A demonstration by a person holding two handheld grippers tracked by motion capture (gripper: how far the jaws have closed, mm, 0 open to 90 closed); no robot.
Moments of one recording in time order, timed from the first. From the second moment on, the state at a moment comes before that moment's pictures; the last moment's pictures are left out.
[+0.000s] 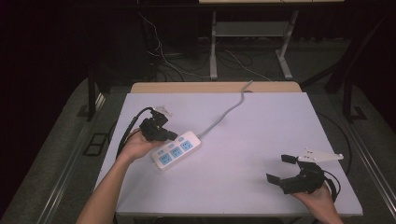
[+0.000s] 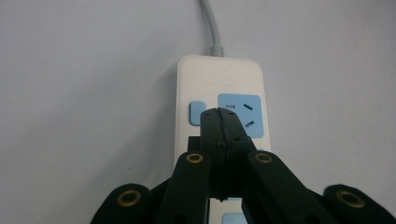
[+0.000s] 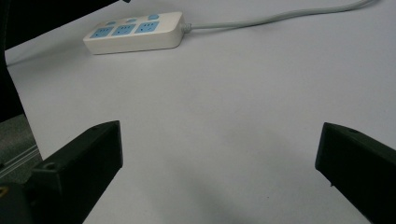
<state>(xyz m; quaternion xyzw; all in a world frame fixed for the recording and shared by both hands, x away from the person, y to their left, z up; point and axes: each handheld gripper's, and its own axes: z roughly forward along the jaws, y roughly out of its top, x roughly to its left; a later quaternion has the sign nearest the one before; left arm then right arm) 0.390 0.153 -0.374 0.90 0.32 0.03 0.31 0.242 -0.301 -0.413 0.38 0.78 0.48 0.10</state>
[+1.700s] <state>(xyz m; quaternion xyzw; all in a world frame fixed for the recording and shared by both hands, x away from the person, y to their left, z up) 0.411 0.126 -0.398 0.91 0.31 0.03 0.29 0.241 -0.304 -0.413 0.38 0.78 0.48 0.10</state>
